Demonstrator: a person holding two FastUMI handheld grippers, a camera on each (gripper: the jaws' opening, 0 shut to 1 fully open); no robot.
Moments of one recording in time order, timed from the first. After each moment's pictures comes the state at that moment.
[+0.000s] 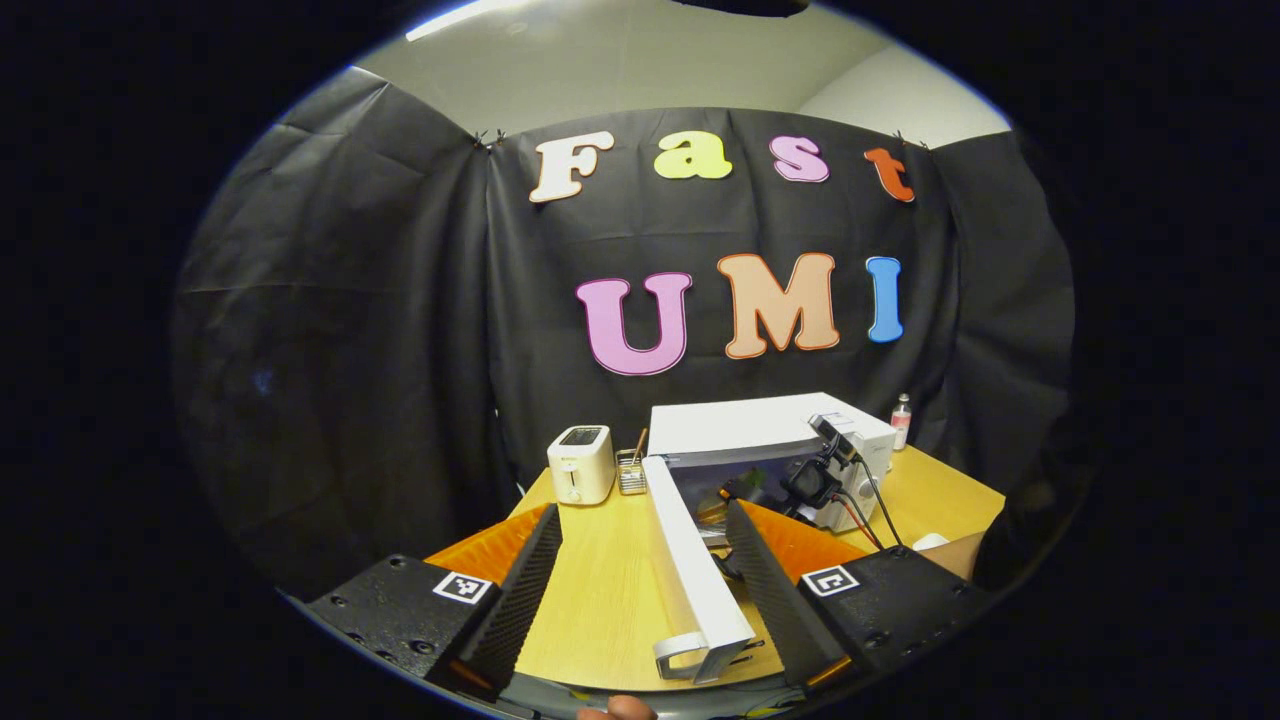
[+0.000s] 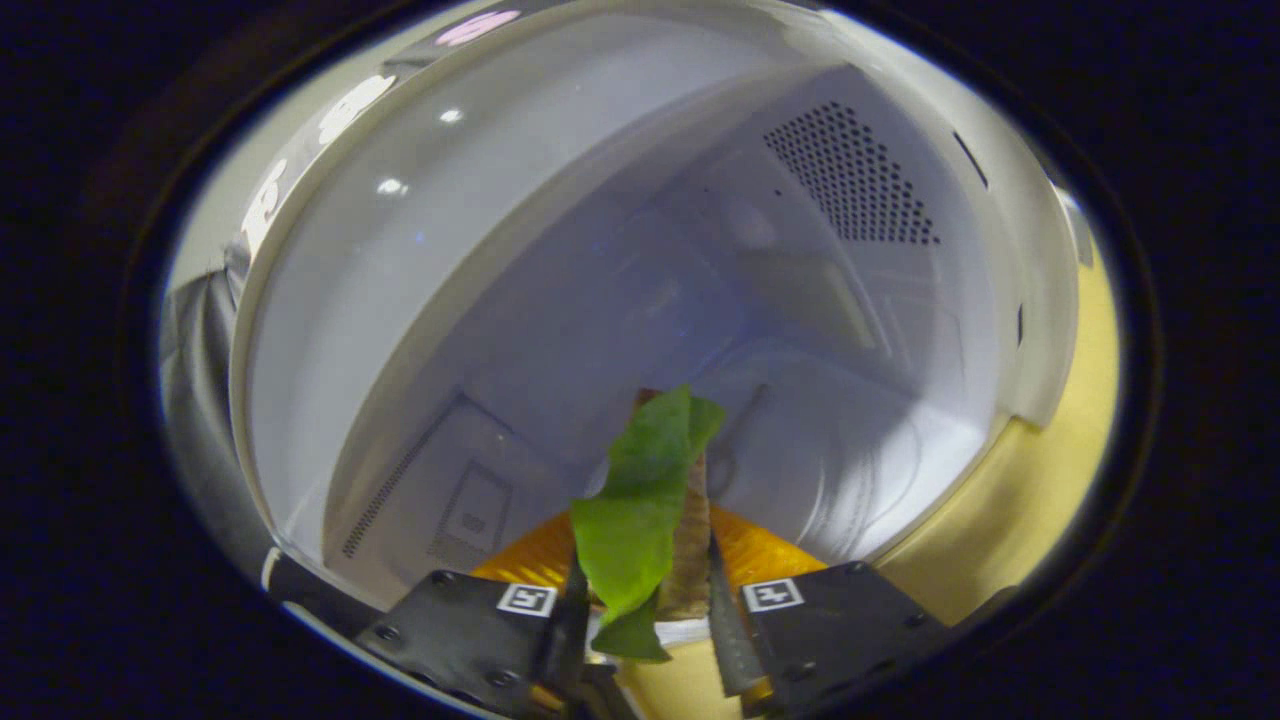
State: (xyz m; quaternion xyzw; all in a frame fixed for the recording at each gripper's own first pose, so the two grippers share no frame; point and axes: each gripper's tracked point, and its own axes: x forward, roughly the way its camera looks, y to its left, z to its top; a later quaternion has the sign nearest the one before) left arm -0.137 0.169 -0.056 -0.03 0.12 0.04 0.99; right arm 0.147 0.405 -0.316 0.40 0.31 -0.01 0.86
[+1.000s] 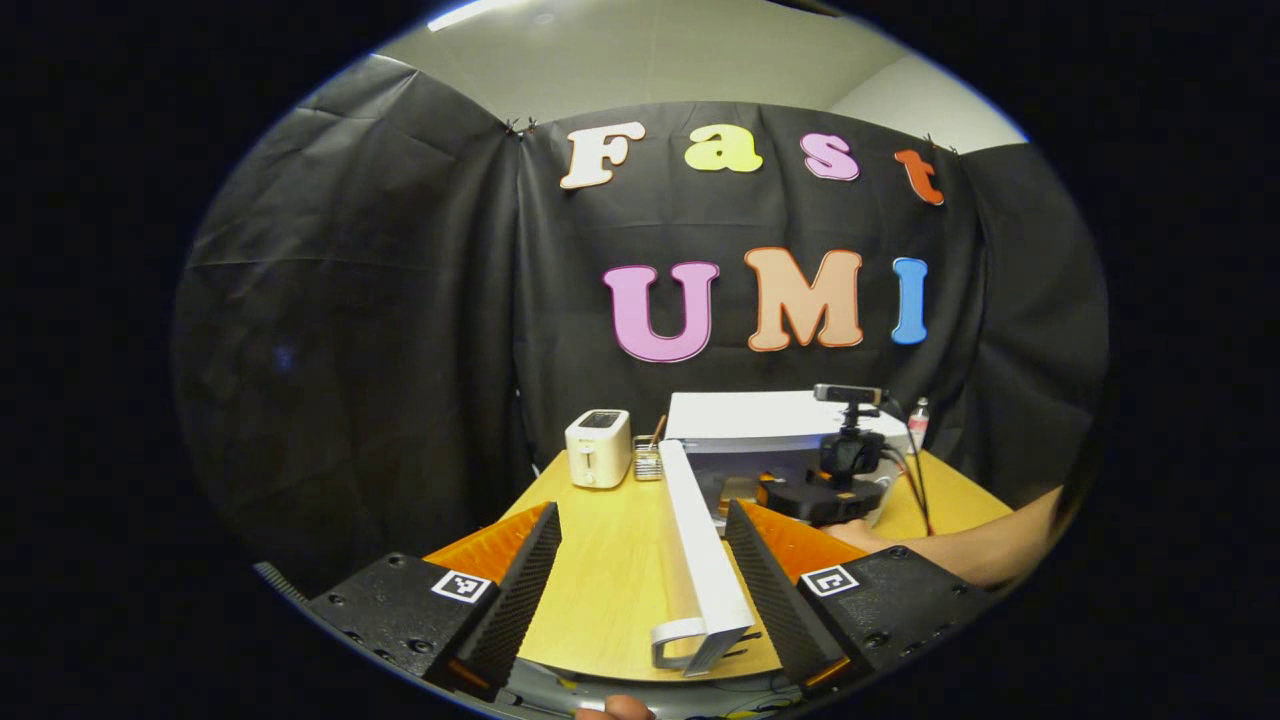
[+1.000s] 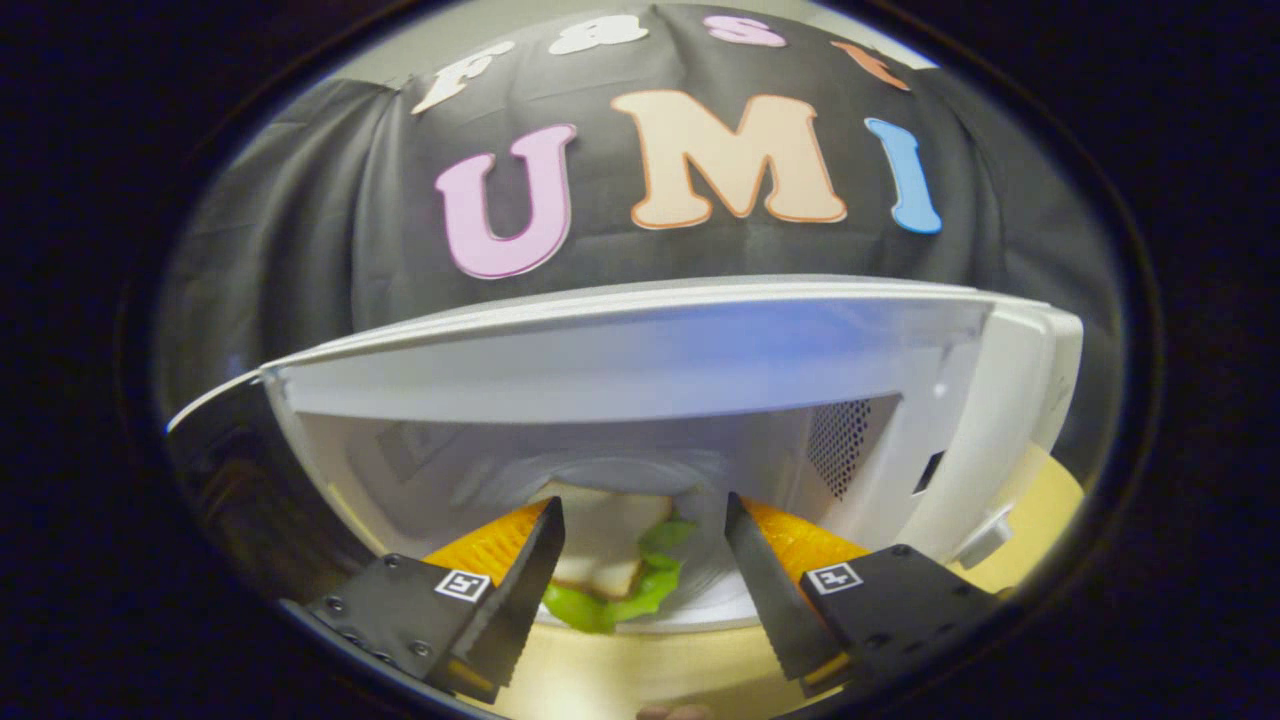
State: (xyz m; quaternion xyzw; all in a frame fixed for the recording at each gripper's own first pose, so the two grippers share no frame) left arm -0.156 0.180 -0.075 -0.04 0.13 0.09 0.99; right arm 0.121 0.352 -0.271 0.14 0.24 0.11 0.96
